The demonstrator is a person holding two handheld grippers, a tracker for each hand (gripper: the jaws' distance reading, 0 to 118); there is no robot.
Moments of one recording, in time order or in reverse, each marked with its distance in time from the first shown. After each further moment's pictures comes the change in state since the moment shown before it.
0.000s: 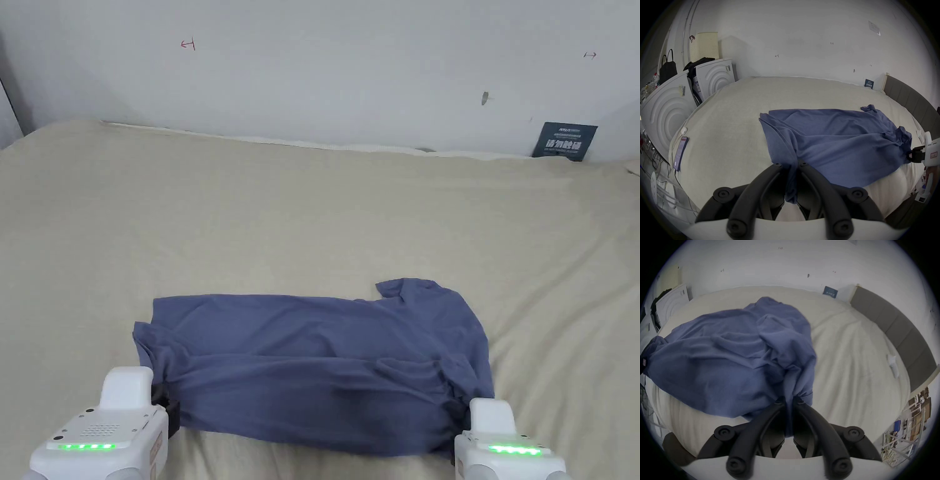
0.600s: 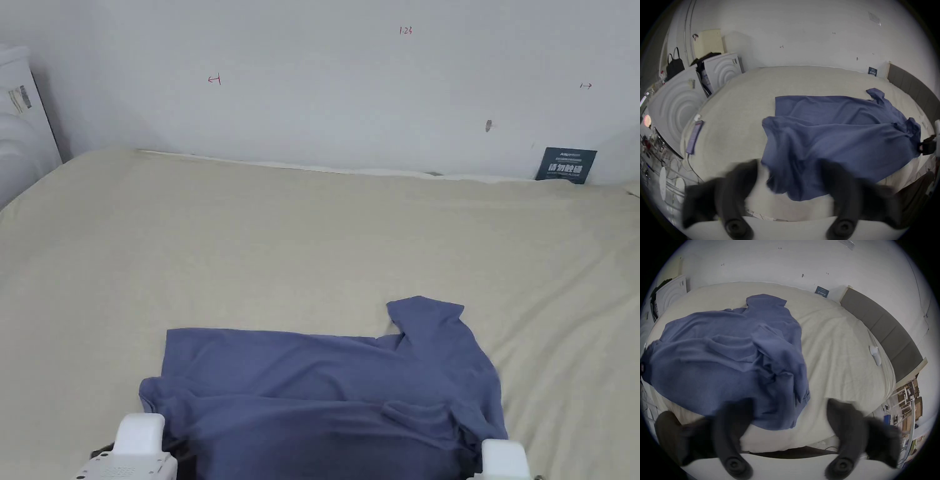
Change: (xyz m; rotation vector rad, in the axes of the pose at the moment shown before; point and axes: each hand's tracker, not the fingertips) left arm -0.021 -0.062 0.042 -0.085 0.098 -0.054; right arm -0.012 -0.054 0.060 -0.047 -0.092 0.030
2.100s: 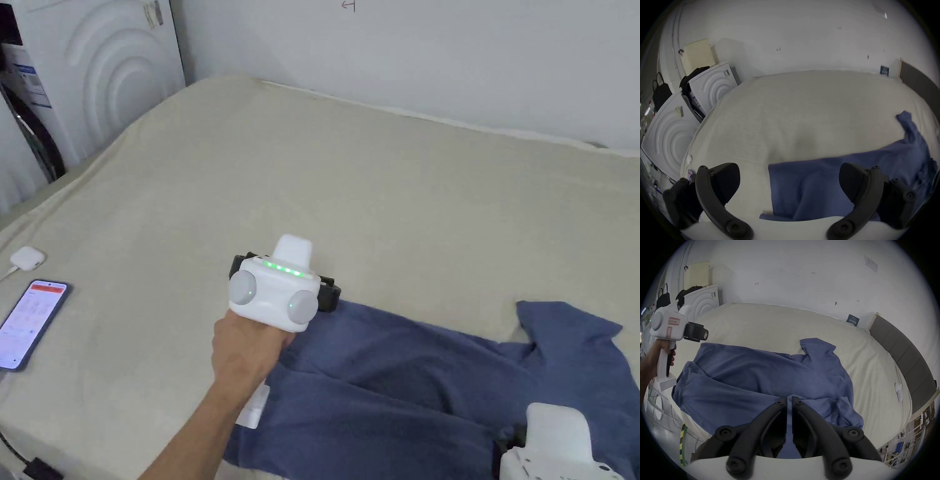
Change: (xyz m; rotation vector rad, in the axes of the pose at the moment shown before) left arm 0.008 0.180 -0.152 -0.028 0.057 -0.086; right arm -0.094 0.086 0.040 0.210 0.248 0.102
